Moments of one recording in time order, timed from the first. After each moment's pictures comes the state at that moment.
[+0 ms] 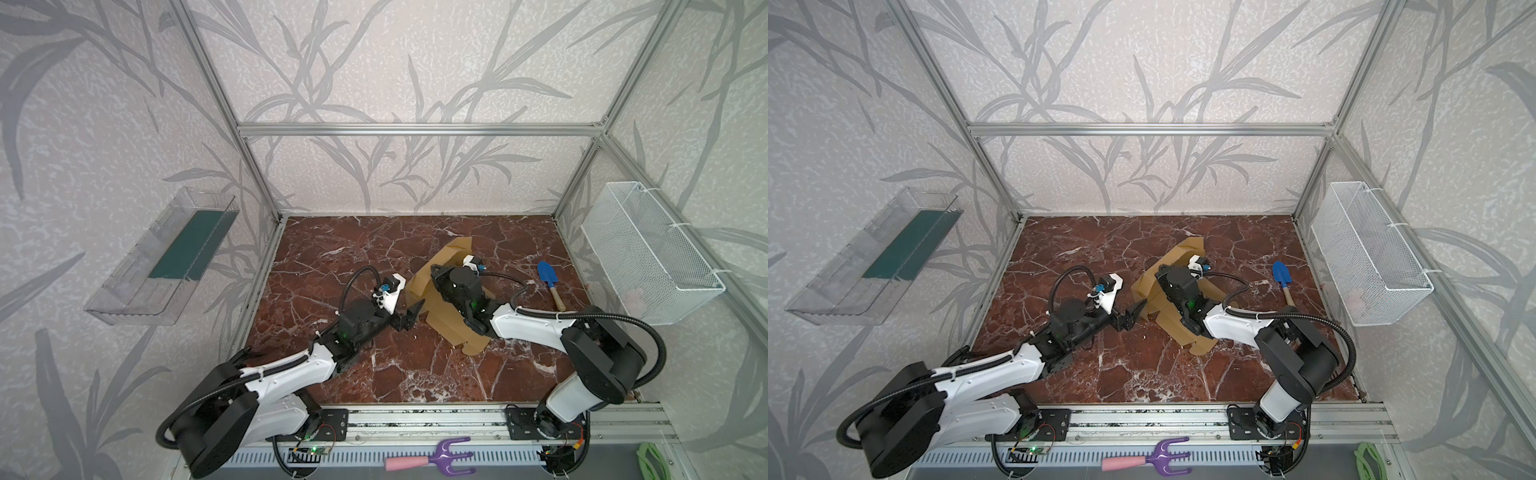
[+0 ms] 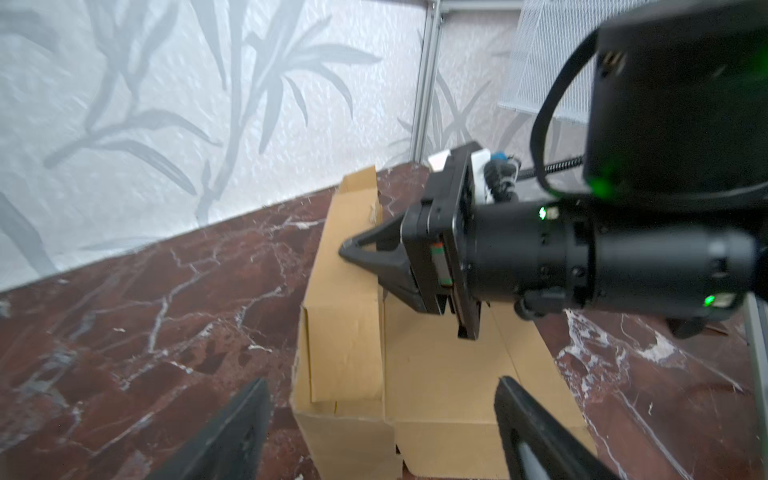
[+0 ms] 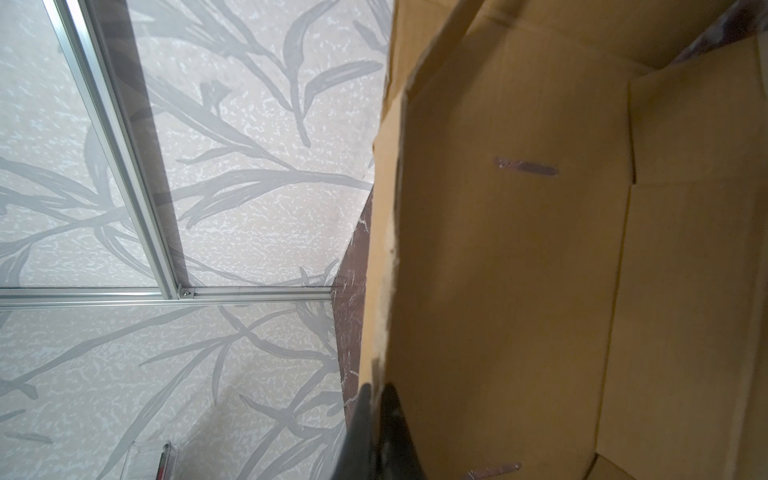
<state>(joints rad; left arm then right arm) -0.74 1.10 0.41 0.58 -0.02 -0.06 0.73 1.61 0.79 0.51 0.28 1.45</state>
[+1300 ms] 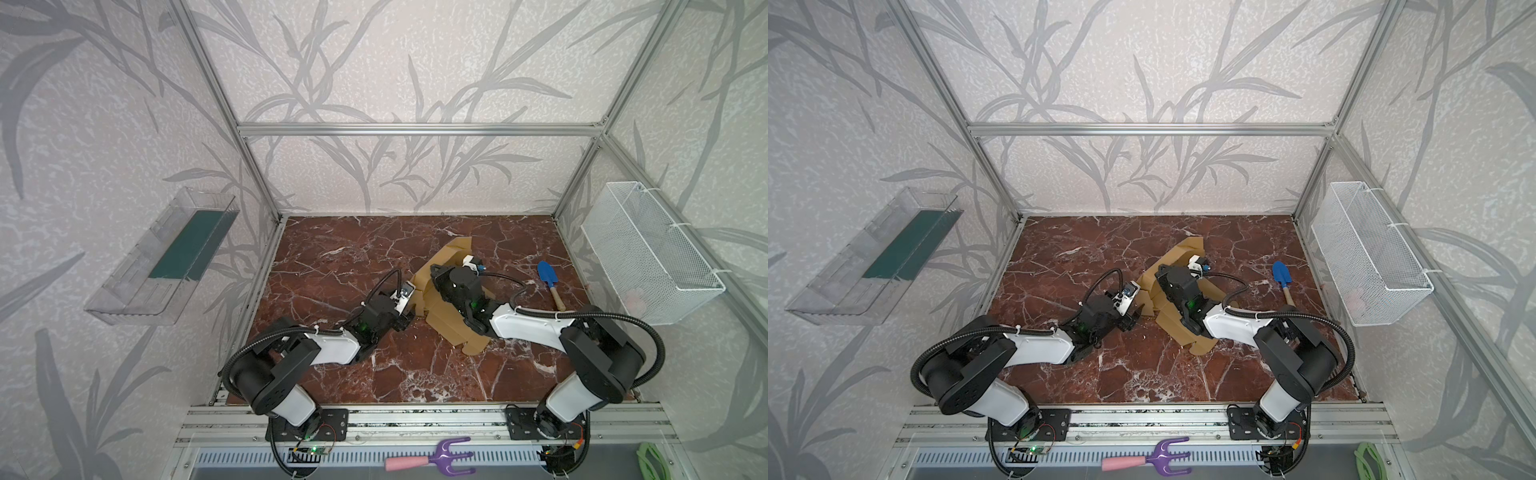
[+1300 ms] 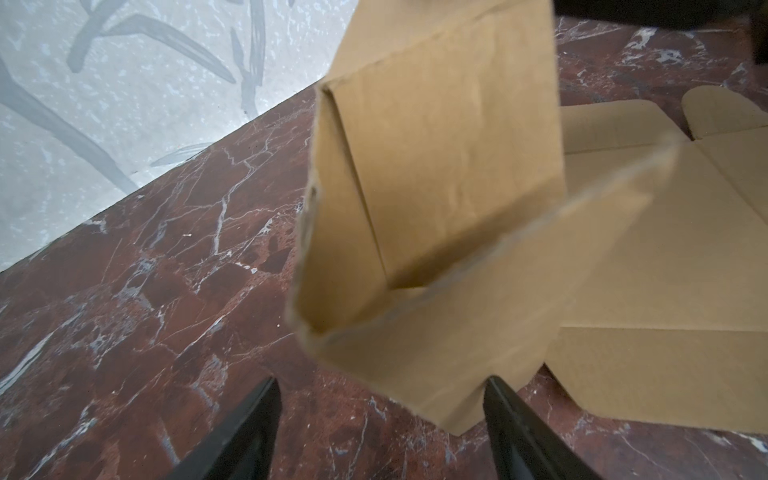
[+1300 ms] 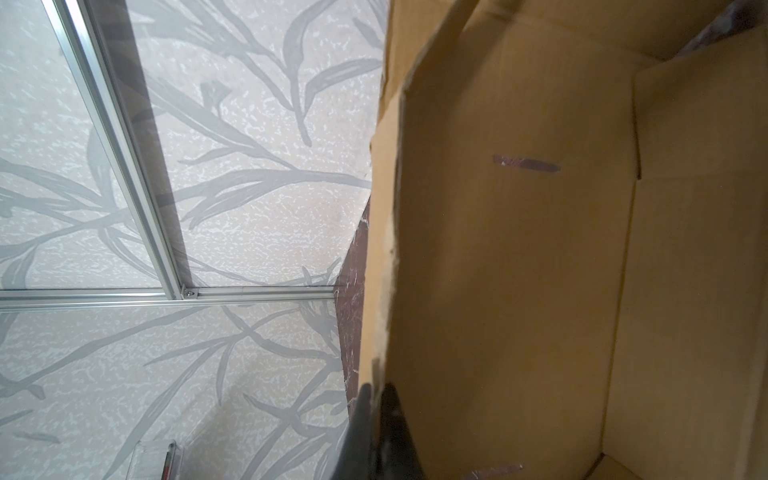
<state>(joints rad) -0.72 1.56 0.48 0.66 -0.18 0.17 0.73 1.62 0.79 0.52 0.27 1.46</state>
